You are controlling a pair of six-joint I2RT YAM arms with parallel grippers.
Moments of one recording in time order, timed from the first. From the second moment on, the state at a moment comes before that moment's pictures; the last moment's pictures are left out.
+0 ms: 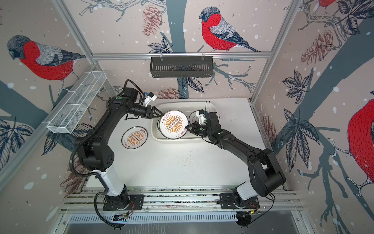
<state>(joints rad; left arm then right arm) -0.12 1.81 1.76 -1.06 0.93 0.06 0.50 1.49 0.92 0.12 -0.58 0.82</state>
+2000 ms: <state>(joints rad) -0.15 1.77 1.64 -0.93 0.97 -0.02 0.50 1.43 0.89 0.19 -0.58 0.85</state>
